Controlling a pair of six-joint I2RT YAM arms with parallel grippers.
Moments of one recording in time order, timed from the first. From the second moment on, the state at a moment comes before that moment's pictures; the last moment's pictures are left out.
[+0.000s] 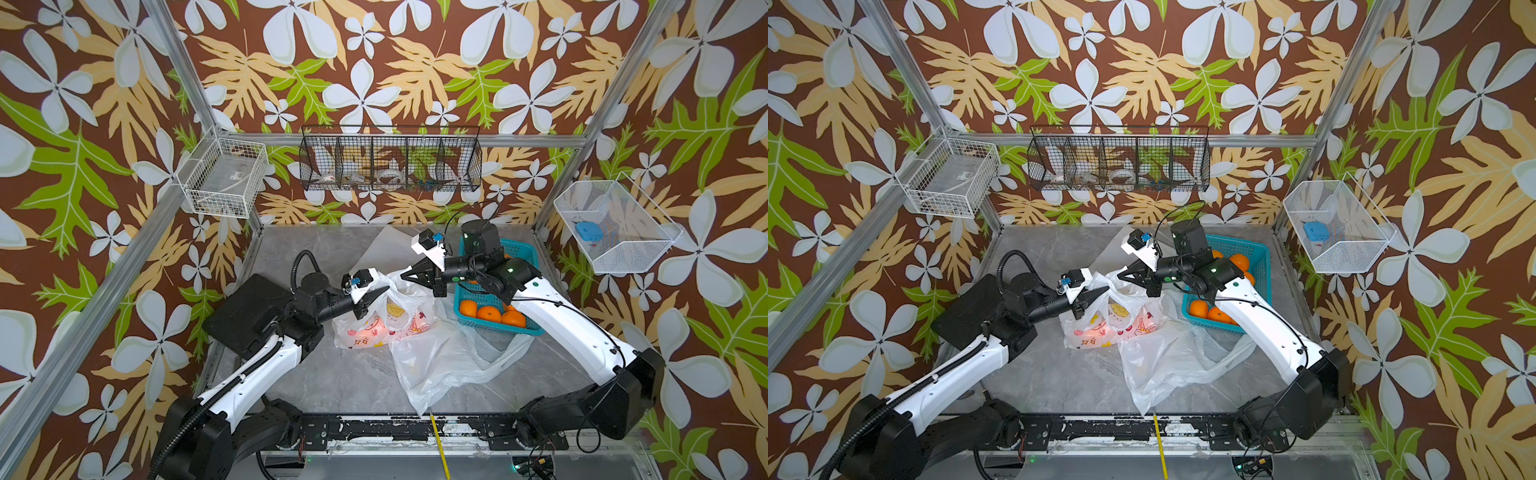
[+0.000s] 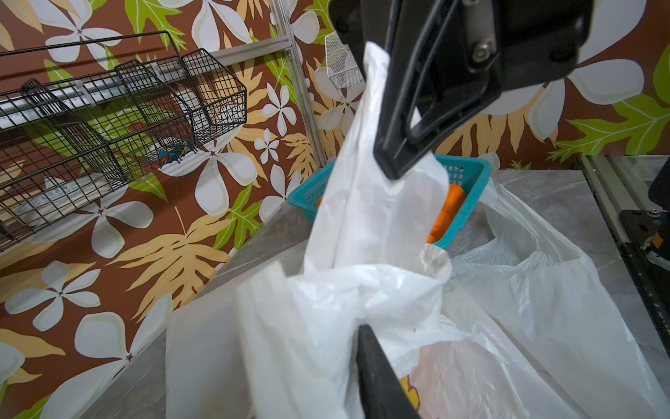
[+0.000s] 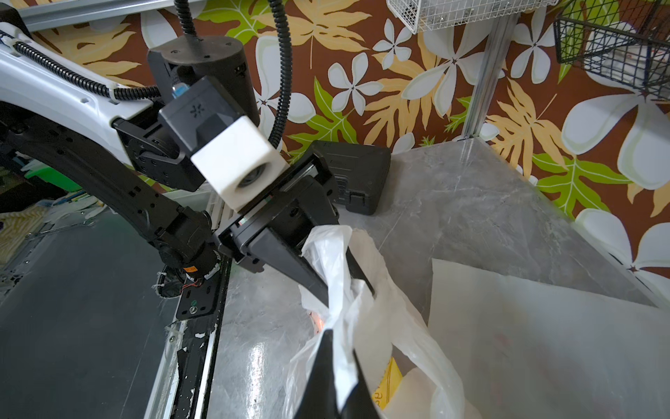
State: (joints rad) left arm -0.43 1.11 0.67 0.32 0.58 0.31; right arm 0.53 1.44 1.39 -0.46 -0.84 -0.29
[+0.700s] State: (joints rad) left arm -0.44 1.09 0.65 0.37 0.55 0.31; right arm 0.61 1.29 1.21 -0.48 -0.77 -0.47
